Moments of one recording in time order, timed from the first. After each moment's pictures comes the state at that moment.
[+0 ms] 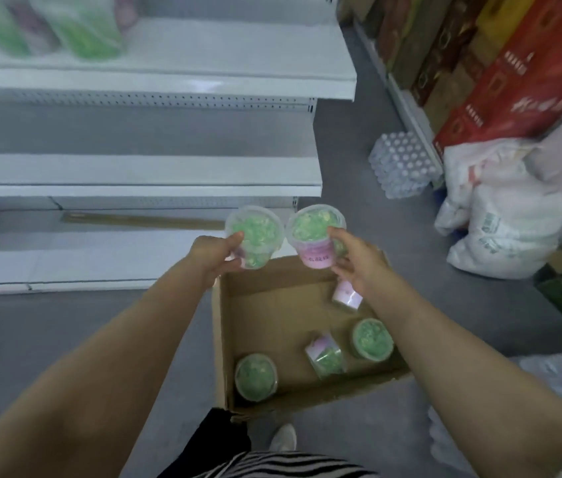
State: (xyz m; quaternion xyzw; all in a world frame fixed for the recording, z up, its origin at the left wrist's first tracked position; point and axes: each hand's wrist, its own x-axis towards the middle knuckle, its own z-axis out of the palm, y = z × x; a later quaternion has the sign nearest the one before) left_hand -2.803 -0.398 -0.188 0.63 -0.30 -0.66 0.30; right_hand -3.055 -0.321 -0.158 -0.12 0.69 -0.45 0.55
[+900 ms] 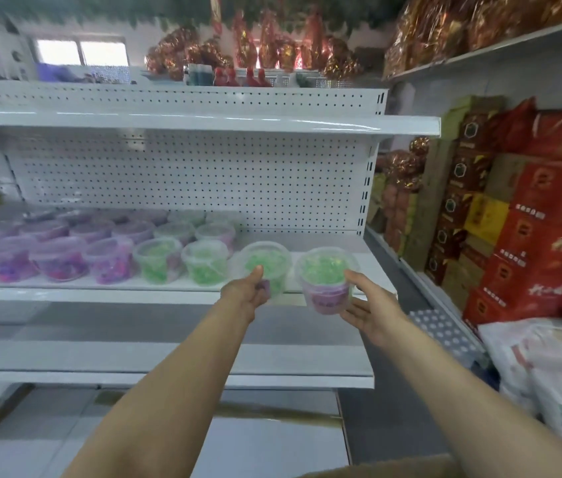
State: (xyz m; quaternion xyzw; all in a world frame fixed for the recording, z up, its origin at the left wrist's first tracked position) left_hand -2.755 -0.559 0.036 0.46 -0.20 -0.69 0.53; right_hand -2.973 -0.464 0.044 -0.26 0.55 -0.59 0.53
